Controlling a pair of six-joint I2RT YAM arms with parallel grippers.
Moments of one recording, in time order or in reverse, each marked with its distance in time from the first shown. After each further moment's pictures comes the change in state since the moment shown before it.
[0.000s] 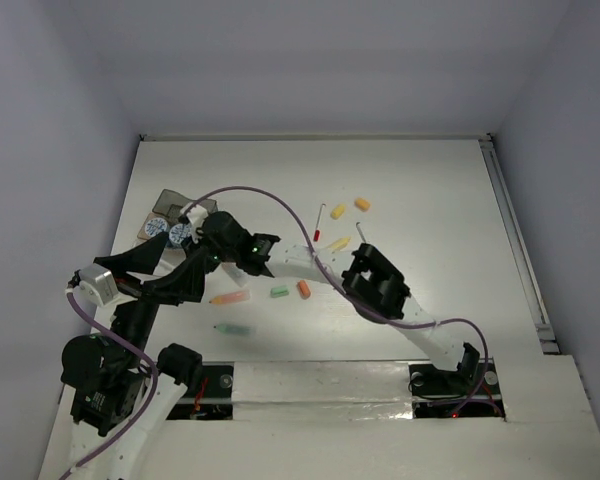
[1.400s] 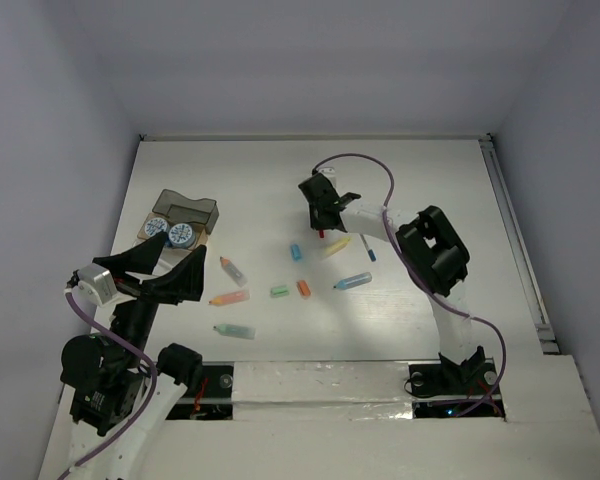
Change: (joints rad) left arm -0.010 0.000 0.000 0.000 -0.025 0.004; right arm -0.427 -0.320 -0.553 -0.259 0.482 0.242
